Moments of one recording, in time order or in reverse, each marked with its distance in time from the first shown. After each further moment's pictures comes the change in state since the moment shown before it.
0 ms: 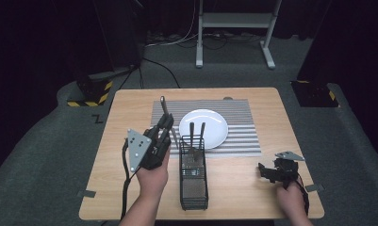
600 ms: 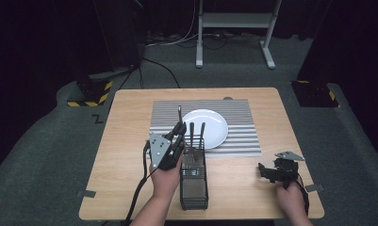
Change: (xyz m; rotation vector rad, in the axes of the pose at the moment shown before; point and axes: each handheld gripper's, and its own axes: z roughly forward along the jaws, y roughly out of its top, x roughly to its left) left arm -0.018 -0.046 0.024 0.092 -0.023 -0.002; right arm 0.000 0.000 0.000 0.000 0.000 0.001
